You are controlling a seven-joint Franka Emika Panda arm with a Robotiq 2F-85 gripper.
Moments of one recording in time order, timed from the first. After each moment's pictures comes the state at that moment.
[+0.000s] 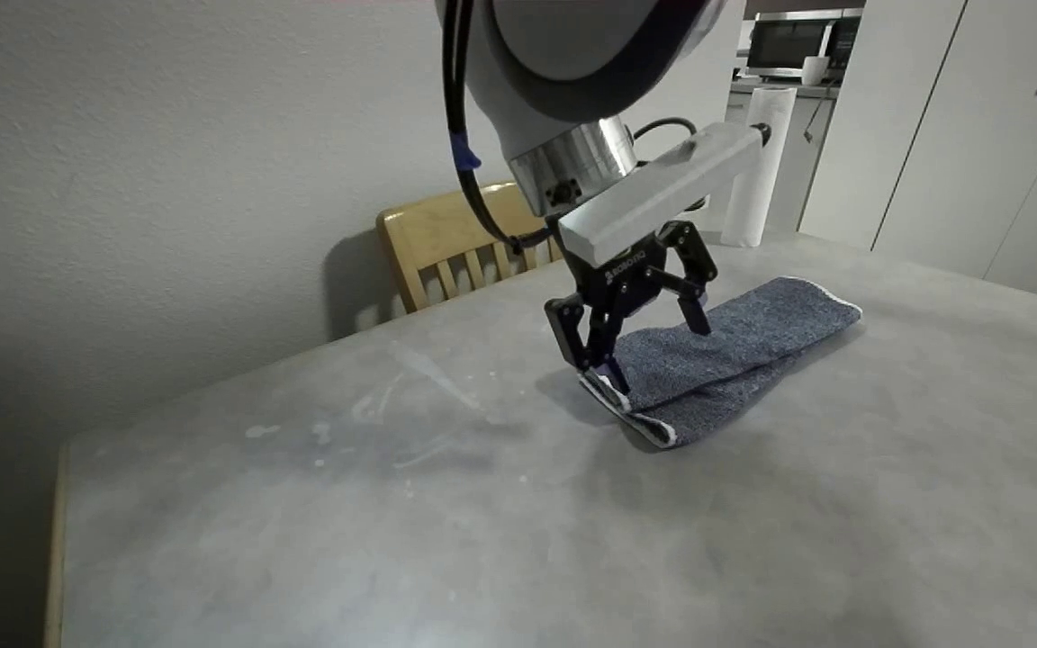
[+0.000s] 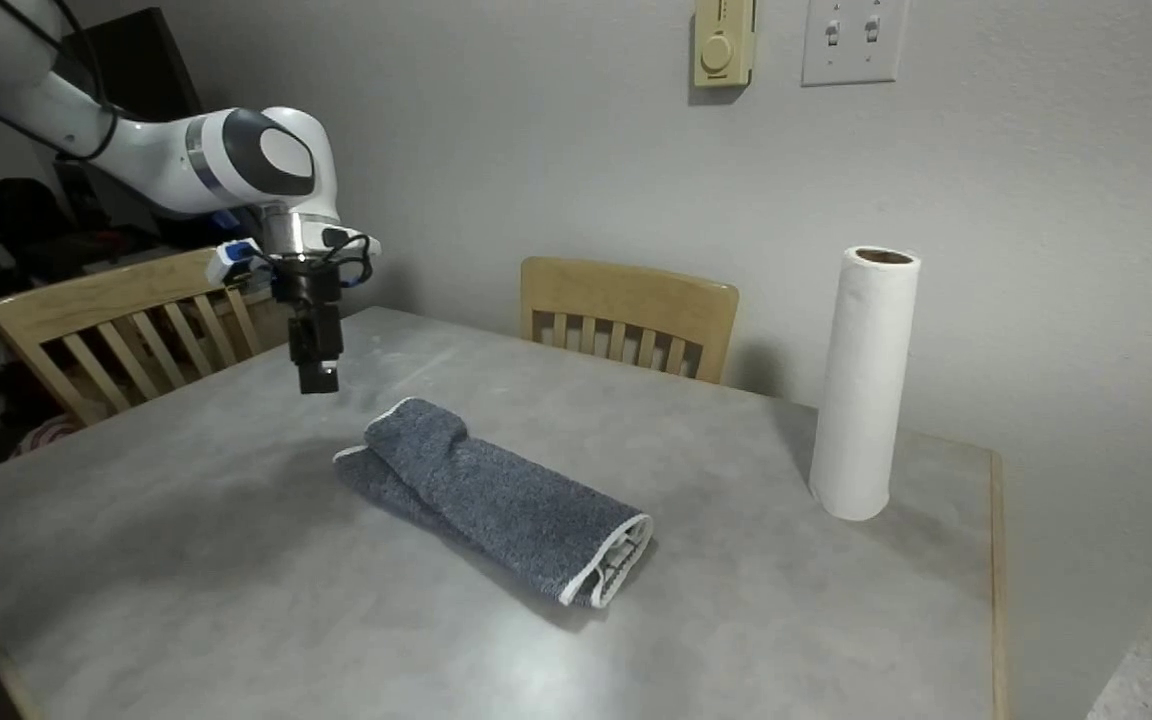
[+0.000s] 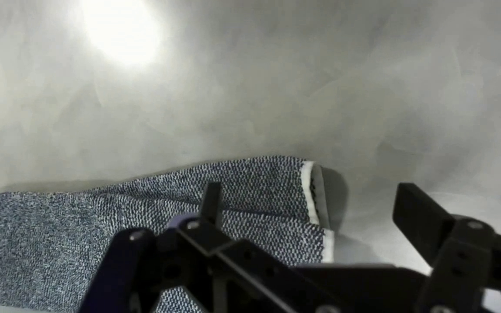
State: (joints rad) arm 0.33 0.73 0.00 -1.46 -0.16 1.75 0.63
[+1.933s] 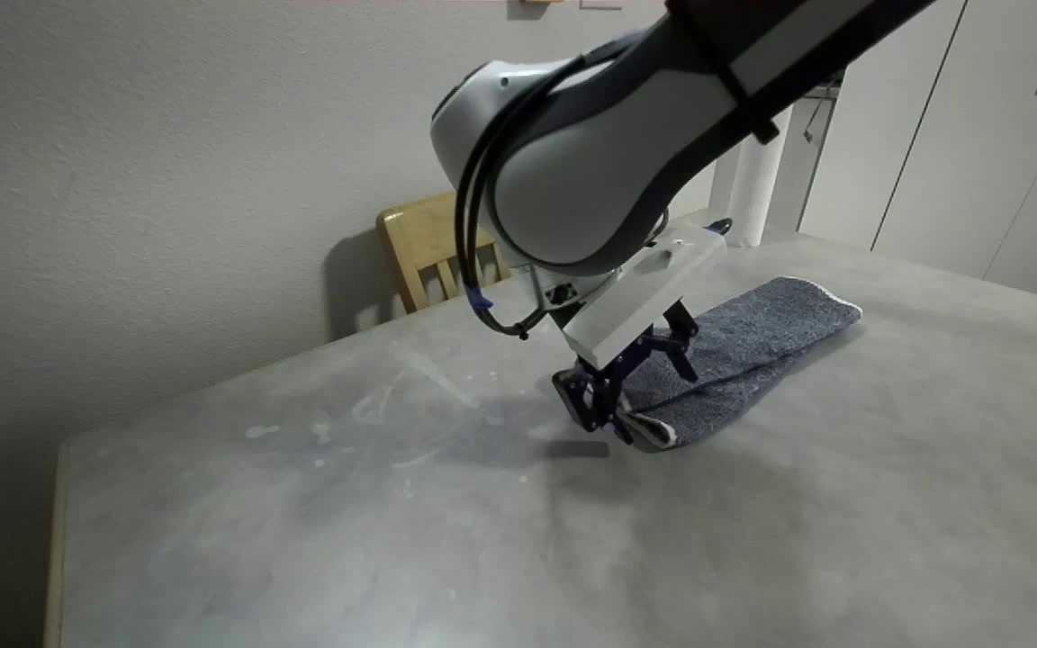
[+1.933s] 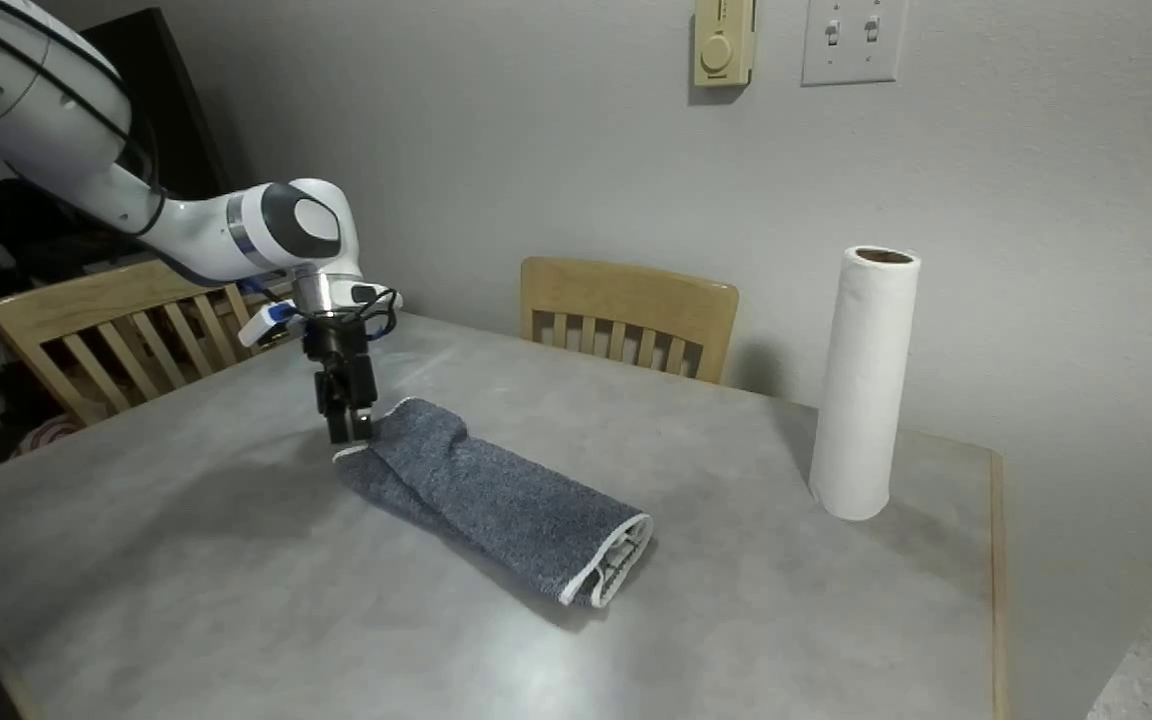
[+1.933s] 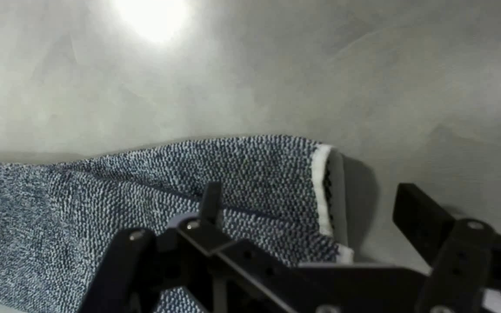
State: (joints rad) arm 0.34 0.90 -0.01 -1.37 -0.24 1.79 0.60
